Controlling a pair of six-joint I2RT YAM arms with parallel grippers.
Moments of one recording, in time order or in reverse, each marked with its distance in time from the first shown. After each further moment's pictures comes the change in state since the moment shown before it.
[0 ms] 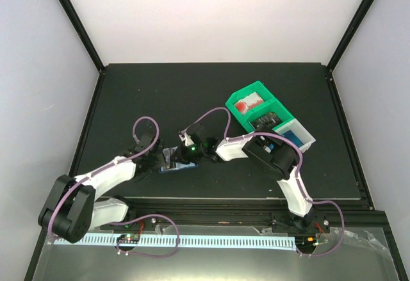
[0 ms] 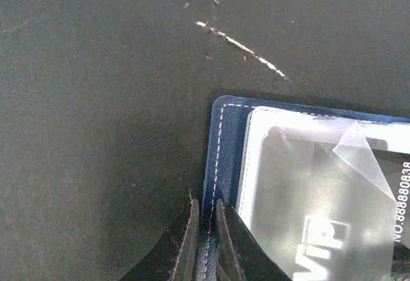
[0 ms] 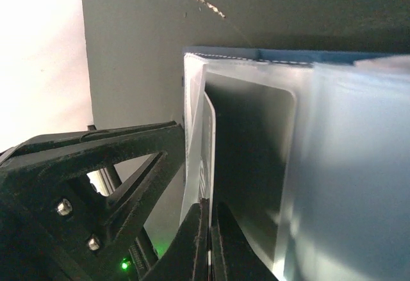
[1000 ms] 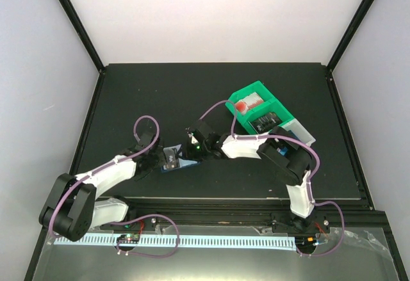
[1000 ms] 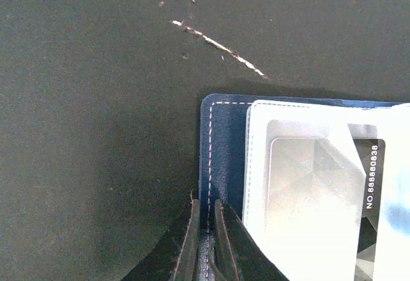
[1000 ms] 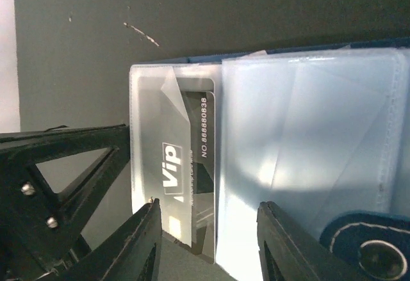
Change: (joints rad) left arm 0.001 0.024 0.018 0.012 0.039 0.010; right arm -0.007 -0.151 -0.007 -0.292 0.207 -0.164
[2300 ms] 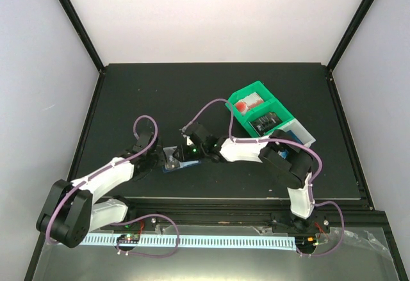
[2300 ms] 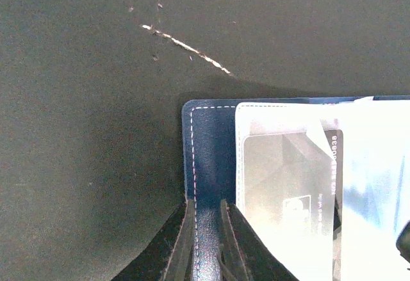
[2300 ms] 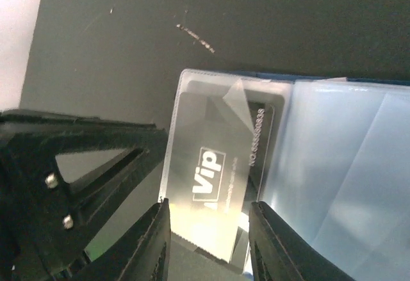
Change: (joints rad) left arm 0.006 -0.058 -0.007 -0.003 0.051 0.021; right arm 0.044 -0.016 0.000 0.040 0.059 -0.116
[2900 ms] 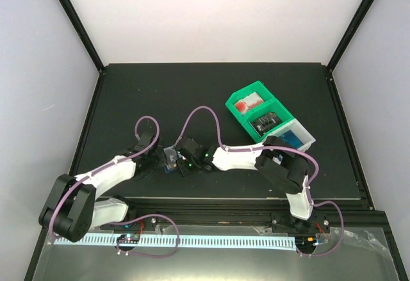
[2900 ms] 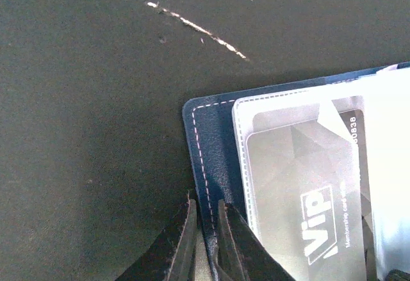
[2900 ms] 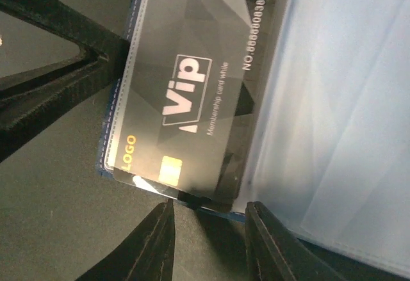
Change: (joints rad) left arm 0.000 0.043 0.000 0.002 0.004 0.012; right arm 0.132 -0.005 0.031 -0.225 0.256 -0.237
